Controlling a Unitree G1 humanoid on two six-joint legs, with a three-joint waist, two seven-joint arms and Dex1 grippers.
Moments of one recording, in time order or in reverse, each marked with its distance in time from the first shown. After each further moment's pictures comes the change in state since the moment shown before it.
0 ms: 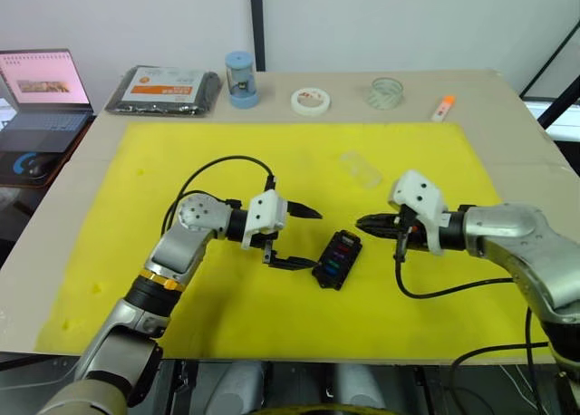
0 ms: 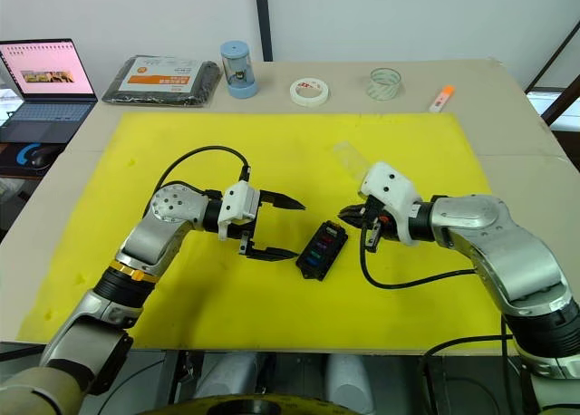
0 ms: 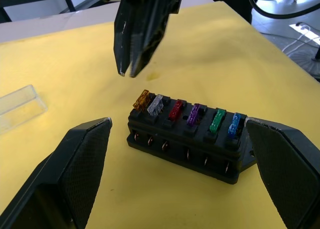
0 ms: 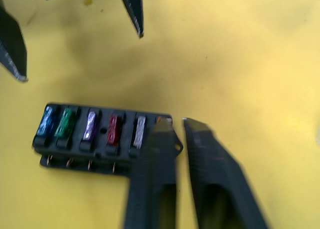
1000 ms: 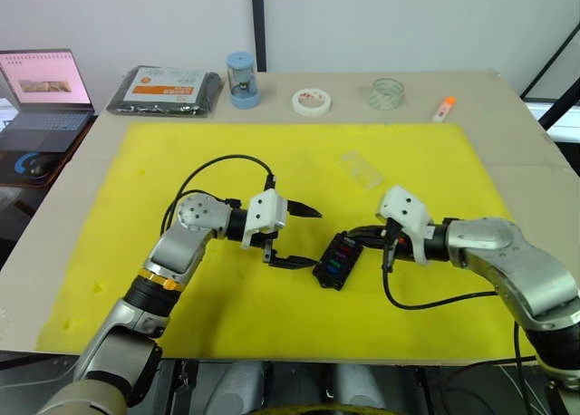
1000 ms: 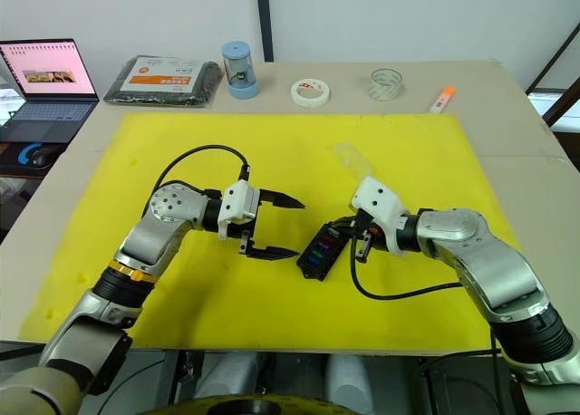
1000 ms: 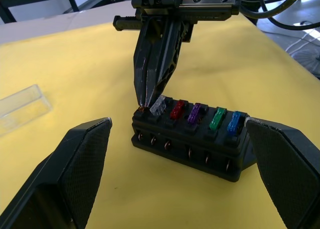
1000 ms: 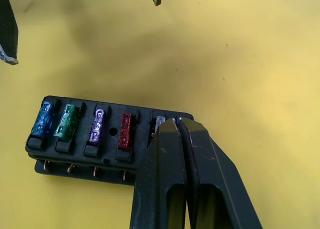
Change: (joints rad) left arm 0.000 0.009 0.000 -0.010 0.000 0.005 0.012; right arm 0.053 0.037 0.058 0.039 -0.029 -0.038 -0.019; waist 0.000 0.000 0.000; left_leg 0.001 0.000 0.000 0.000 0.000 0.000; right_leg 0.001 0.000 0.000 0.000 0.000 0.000
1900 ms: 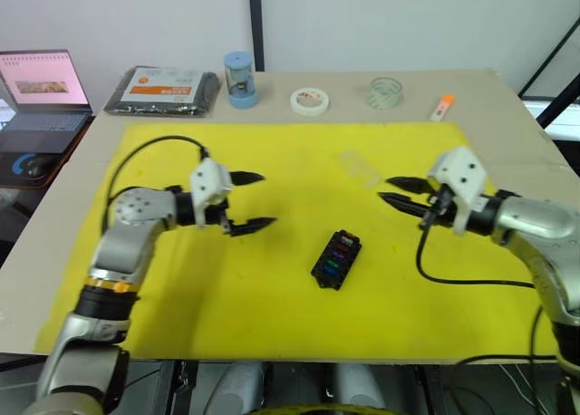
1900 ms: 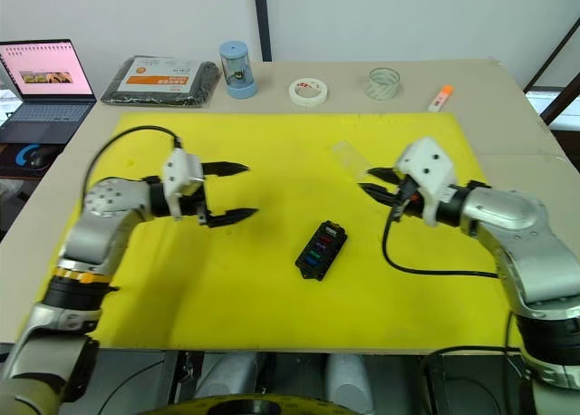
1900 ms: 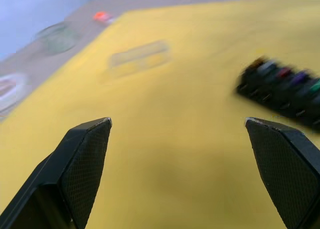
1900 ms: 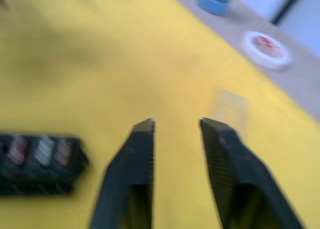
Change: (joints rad) left arm 0.126 0.196 0.319 -0.026 -0.056 0.079 0.194; right arm 0.107 -0.022 -0.294 0.094 -0.064 -0.344 -0.019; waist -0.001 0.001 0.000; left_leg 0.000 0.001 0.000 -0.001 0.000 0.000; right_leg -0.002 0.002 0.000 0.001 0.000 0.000
